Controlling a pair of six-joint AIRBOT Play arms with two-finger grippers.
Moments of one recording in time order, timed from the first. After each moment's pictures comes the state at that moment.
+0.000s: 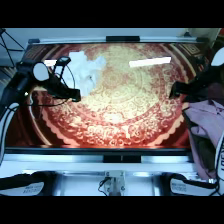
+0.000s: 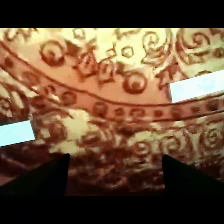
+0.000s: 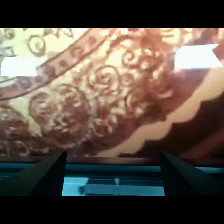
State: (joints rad) left arm -0.34 -1.42 1.50 1.46 -1.37 -1.62; right arm -0.10 -1.44 1.62 -1.40 1.69 1.58
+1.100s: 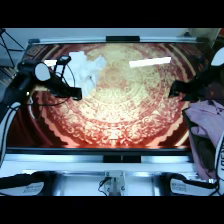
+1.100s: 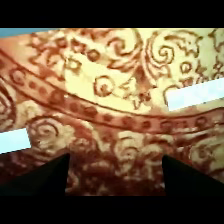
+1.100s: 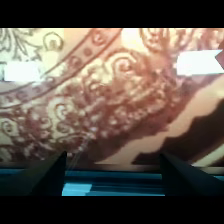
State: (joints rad) left arm -0.34 -1.44 1.50 1.45 -1.32 -1.63; right arm -0.10 -1.44 1.62 -1.39 1.66 1.58
